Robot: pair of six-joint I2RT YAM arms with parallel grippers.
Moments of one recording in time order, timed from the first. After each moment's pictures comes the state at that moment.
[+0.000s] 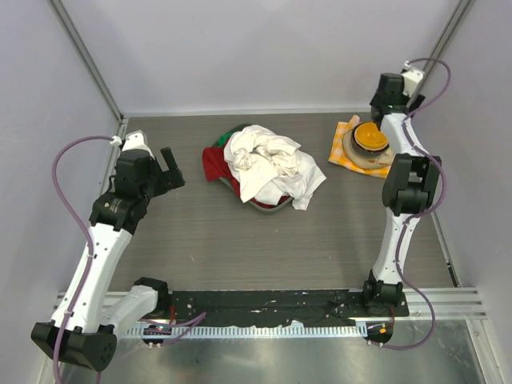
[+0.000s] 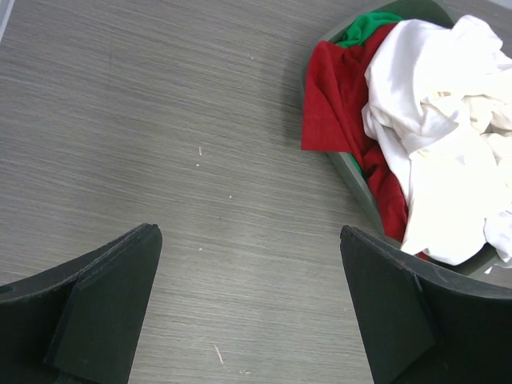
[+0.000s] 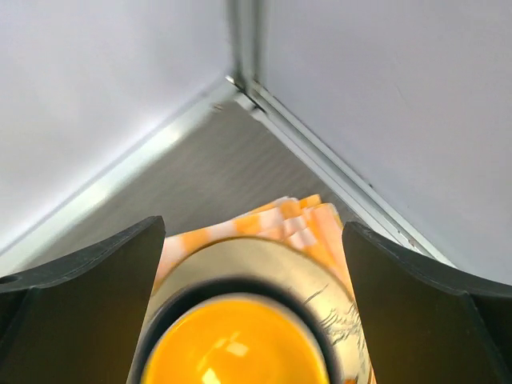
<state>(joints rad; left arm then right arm) -0.21 0.96 1.09 -0.71 -0.23 -0.42 -0.13 2.25 1.99 -0.25 0.58 0.32</state>
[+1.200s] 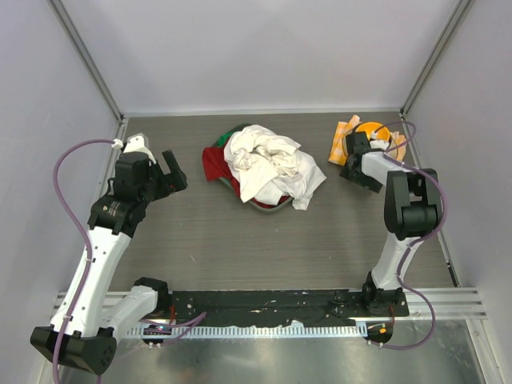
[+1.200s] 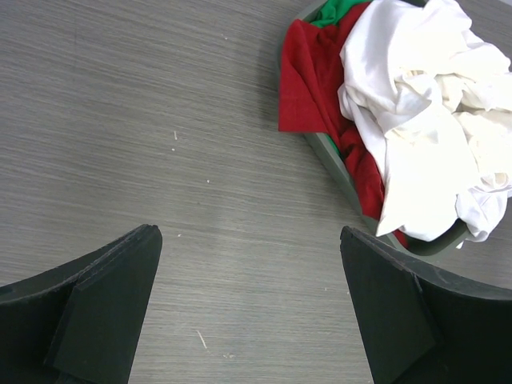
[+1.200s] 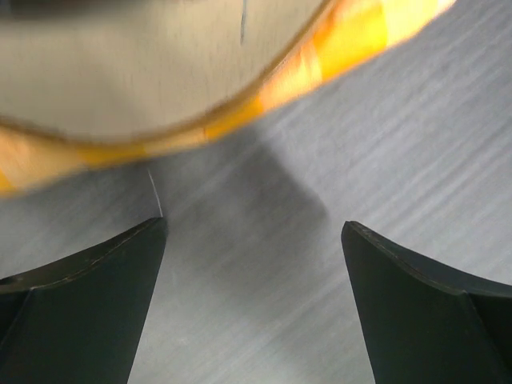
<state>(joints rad) -0.21 0.93 1.08 -0.73 -0.15 -0.45 0.08 1.86 1.20 -0.49 0.54 0.56</state>
